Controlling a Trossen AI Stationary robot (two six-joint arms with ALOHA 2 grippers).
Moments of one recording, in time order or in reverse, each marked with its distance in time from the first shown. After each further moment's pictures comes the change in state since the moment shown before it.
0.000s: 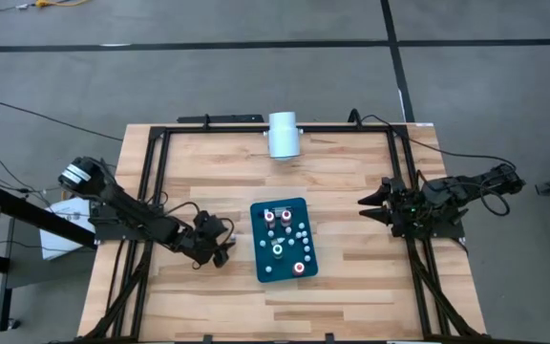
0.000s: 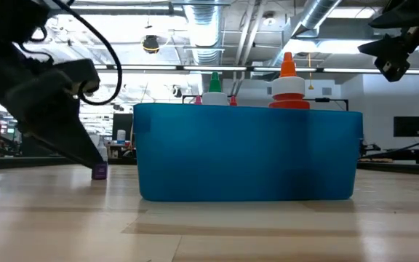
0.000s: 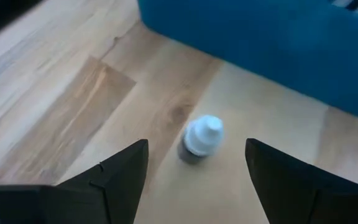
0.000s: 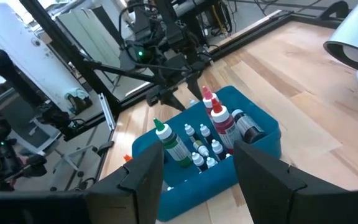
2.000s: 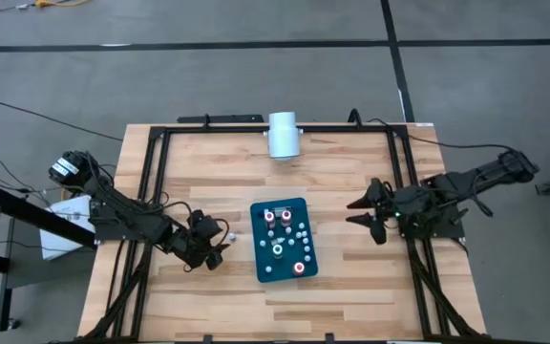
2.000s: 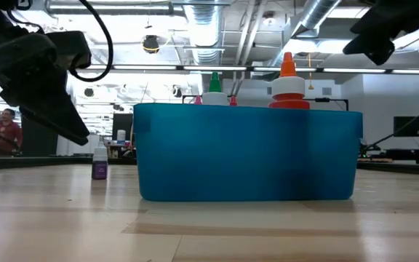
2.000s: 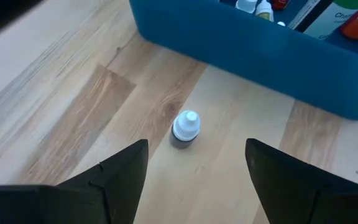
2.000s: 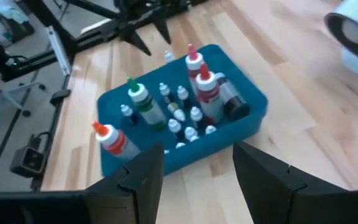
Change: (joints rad) left arm -0.061 -0.132 0.080 -0.270 -0.011 -0.043; right arm 0.037 0.472 0.272 -0.135 0.023 -0.034
